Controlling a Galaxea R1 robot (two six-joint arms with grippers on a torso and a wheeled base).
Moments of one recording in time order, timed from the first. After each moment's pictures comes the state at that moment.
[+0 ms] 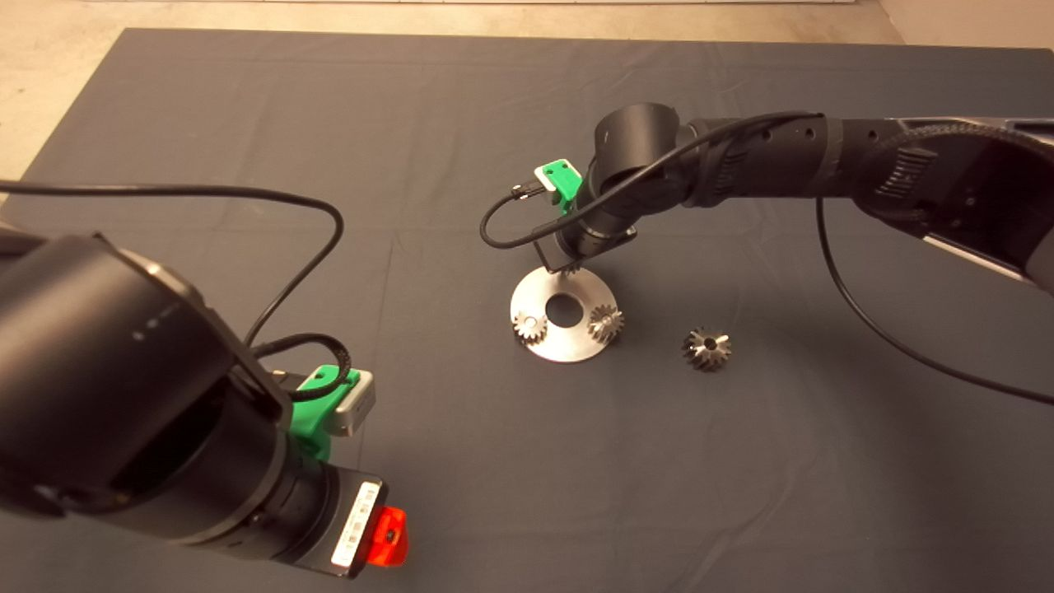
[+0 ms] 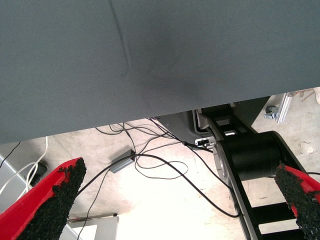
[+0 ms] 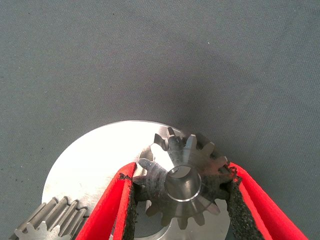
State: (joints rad) left arm -0.55 2.42 -0.37 0.00 1.53 -1.86; right arm 0.35 2.87 -1.35 -0.59 -1.45 1.15
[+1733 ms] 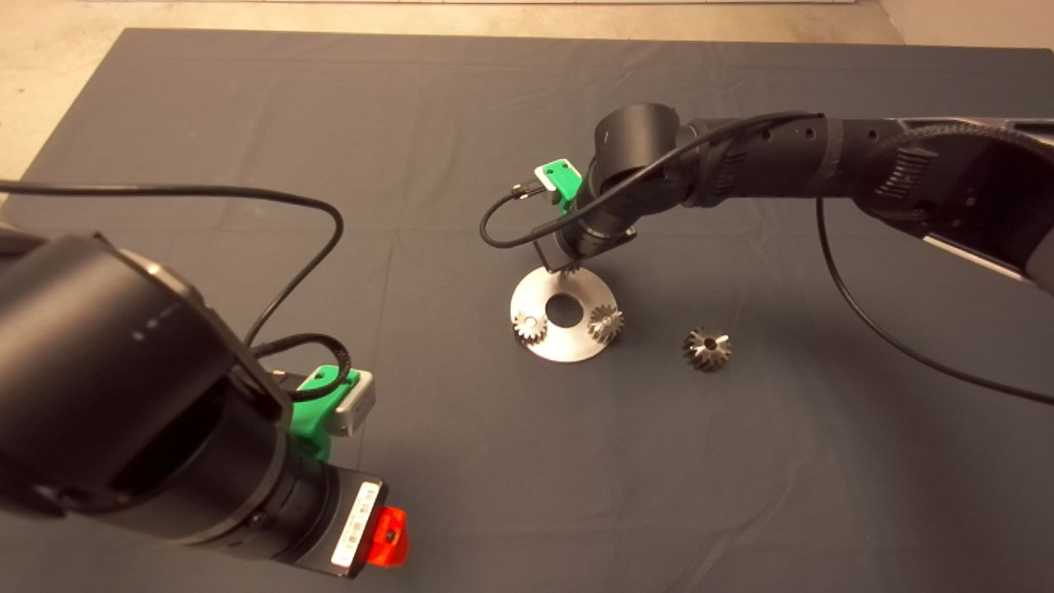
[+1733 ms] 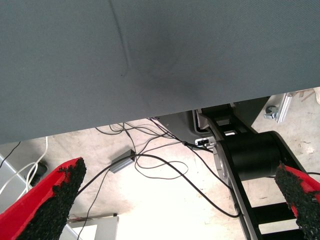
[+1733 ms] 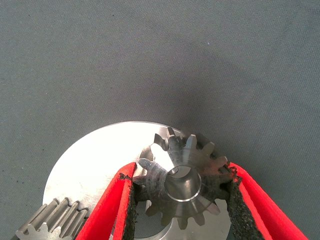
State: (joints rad) left arm -0.55 2.42 -0.37 0.00 1.53 -1.86; right arm 0.35 2.87 -1.35 -0.60 -1.44 1.16
